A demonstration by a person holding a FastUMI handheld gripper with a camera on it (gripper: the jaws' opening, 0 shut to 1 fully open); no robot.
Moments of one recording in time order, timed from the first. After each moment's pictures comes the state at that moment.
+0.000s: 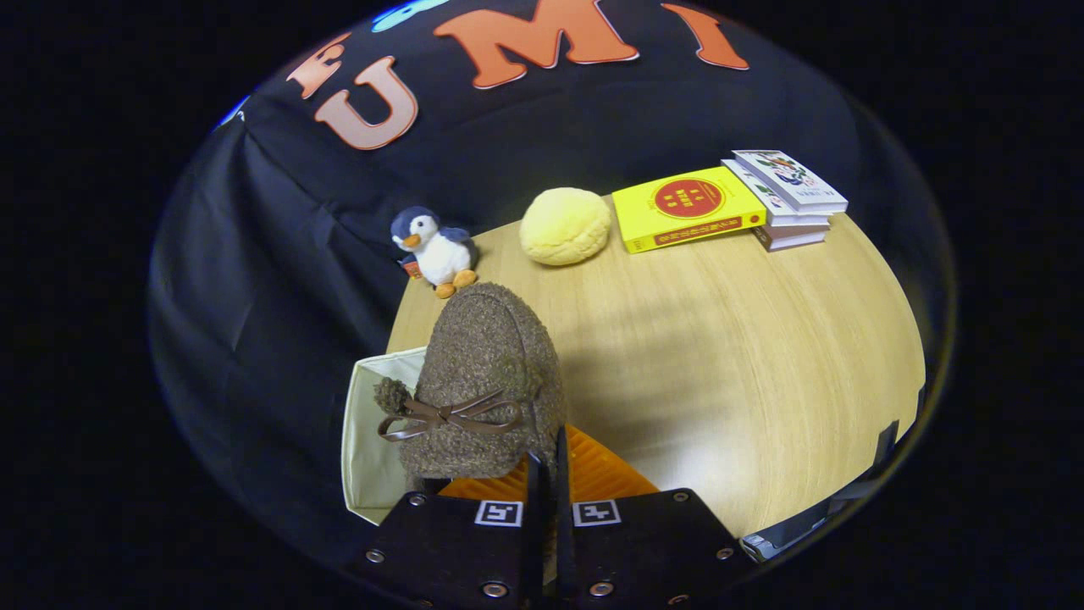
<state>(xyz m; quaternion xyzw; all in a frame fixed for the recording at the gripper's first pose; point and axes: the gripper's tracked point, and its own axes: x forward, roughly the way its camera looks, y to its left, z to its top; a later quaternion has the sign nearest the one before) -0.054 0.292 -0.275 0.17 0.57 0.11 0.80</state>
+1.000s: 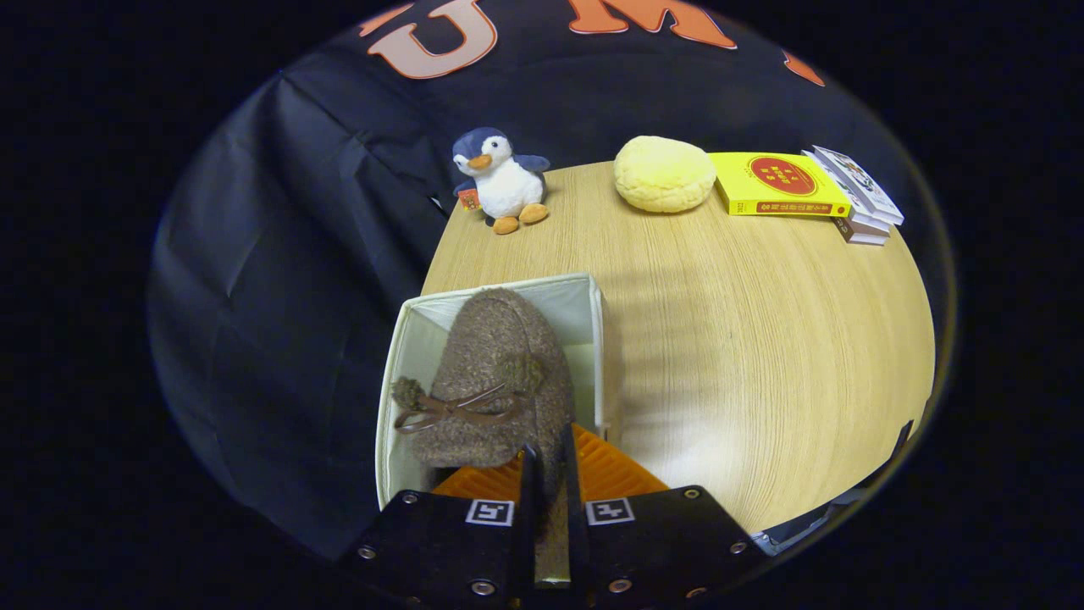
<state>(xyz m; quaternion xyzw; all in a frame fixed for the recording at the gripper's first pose) -0.082 0.421 -0.300 0.12 0.61 0.15 0.77</state>
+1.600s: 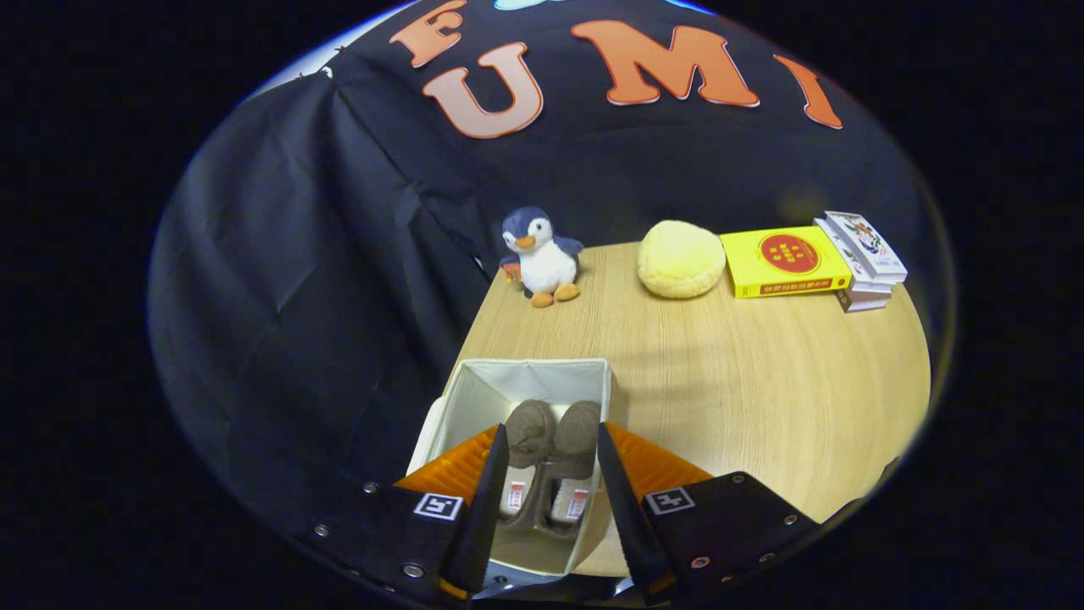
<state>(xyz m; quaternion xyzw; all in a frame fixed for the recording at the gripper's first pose) -0.040 0.378 -0.216 0.14 0.48 0.19 0.84</state>
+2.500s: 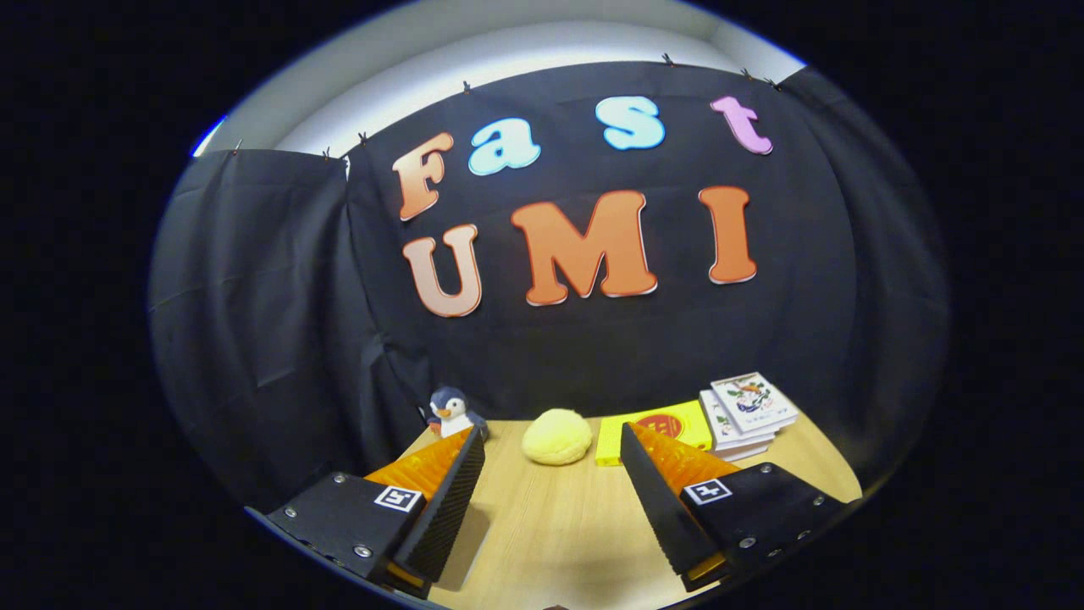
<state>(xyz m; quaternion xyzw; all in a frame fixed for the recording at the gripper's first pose) 0.024 0.132 -0.080 0.11 0.19 0.10 0.97</state>
